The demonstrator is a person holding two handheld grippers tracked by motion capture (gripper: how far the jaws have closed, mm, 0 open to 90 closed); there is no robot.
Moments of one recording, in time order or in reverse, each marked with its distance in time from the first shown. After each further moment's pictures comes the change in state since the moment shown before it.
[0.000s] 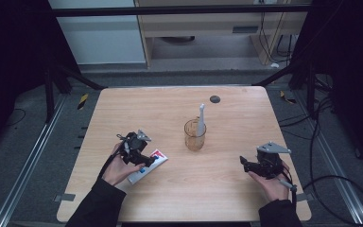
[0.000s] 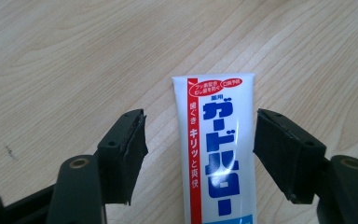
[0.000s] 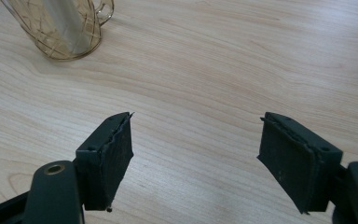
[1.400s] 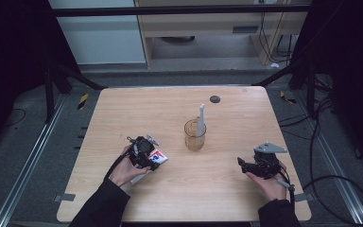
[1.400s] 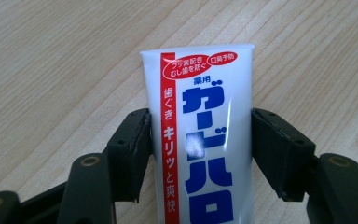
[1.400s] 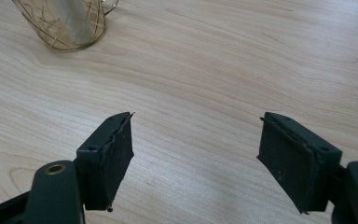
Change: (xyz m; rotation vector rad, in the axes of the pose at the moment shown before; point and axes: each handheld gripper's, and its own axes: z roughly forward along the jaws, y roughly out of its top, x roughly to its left) left arm -0.005 0.002 0.035 0.139 -0.055 0.007; right arm 0.004 -0.001 0.007 0.028 0.020 -0.003
